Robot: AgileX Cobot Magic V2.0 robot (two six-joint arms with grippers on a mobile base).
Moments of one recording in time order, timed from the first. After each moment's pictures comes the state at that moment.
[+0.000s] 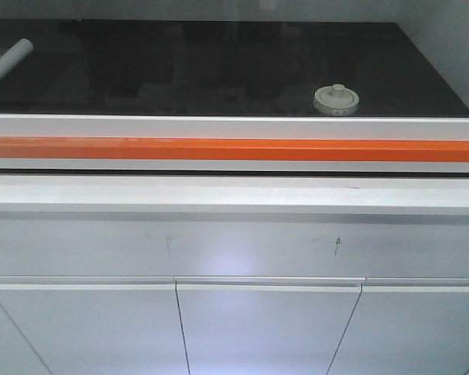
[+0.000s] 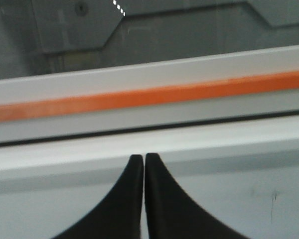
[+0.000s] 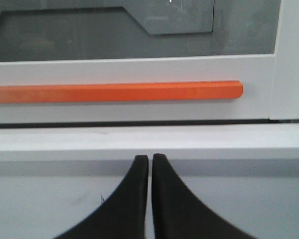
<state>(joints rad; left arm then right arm) 0.01 -0.01 0.03 0.22 -0.01 -0.12 0.01 -0.01 0.03 -0.14 0.04 0.13</state>
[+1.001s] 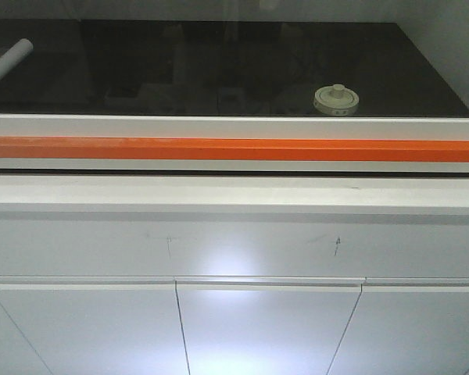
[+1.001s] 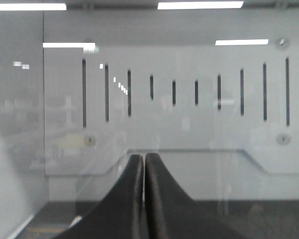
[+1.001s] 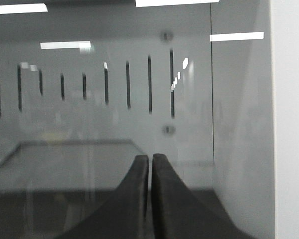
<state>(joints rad) 0.01 0.64 -0.91 0.22 0.07 -0.22 0.01 0.52 -0.76 -0.13 0.07 0.13</state>
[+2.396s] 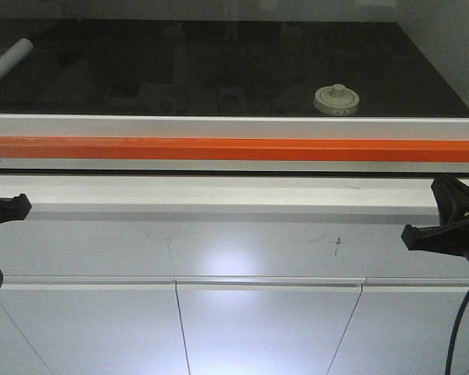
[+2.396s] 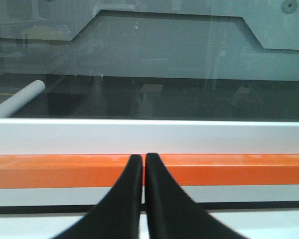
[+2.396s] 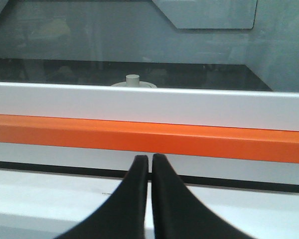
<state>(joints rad) 0.01 1.22 -0.38 0.12 -0.75 -0.14 0.01 1.25 -0.27 -0.15 -0.85 0.07</state>
